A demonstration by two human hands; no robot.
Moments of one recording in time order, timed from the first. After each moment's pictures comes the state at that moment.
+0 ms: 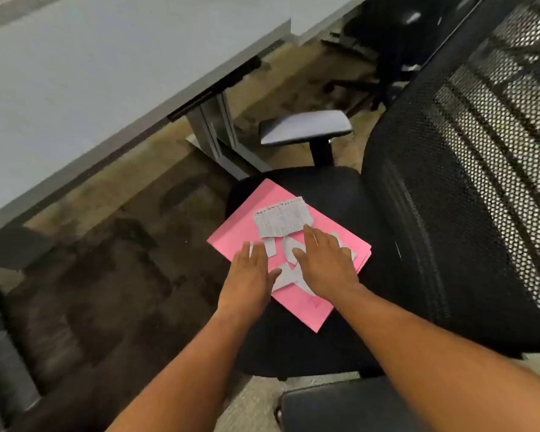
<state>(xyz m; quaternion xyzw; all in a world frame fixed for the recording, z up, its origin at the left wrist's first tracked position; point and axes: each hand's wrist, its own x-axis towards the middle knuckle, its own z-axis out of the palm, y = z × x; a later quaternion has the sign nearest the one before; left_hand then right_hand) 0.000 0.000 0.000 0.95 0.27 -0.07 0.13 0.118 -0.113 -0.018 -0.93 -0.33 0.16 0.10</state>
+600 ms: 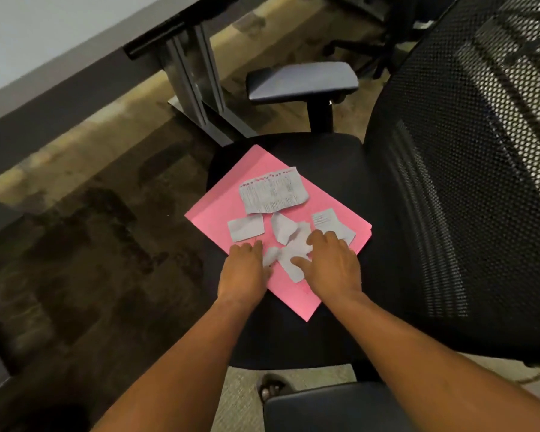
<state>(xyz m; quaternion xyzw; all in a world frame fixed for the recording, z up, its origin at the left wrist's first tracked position) 0.018 -0.006 -0.075 0.92 0.31 -0.12 0.19 0.114 -0.135 -0.060 -0.95 -0.26 0.16 0.10</state>
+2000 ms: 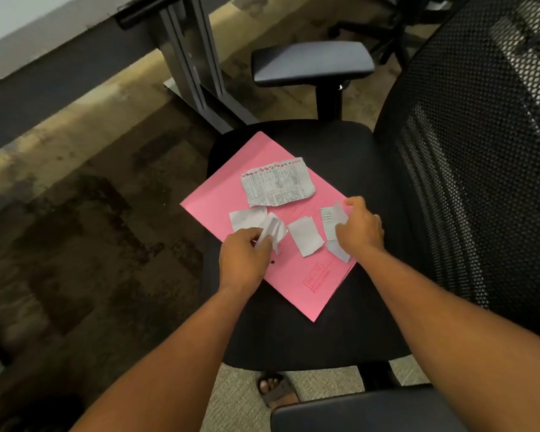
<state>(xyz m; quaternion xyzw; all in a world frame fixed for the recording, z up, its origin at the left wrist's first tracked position) 0.029 0.003 -0.067 0.78 0.44 0.04 0.44 0.198 -0.130 -0.115 -0.96 -0.07 0.19 0.19</state>
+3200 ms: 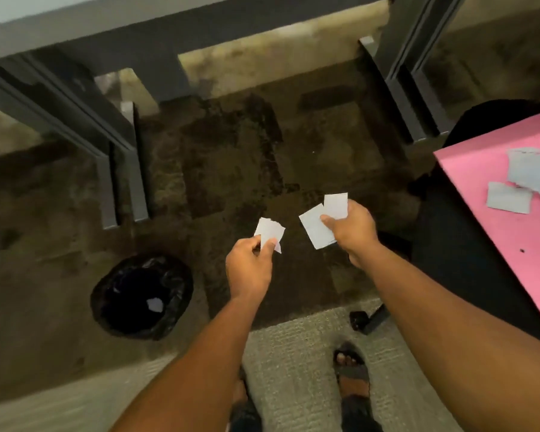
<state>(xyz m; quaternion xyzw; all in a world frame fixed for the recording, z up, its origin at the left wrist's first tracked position) -0.344 0.117 -0.129 0.60 0.68 0.18 0.38 -0.154 0.100 -0.121 -0.82 -0.19 0.41 0.36</state>
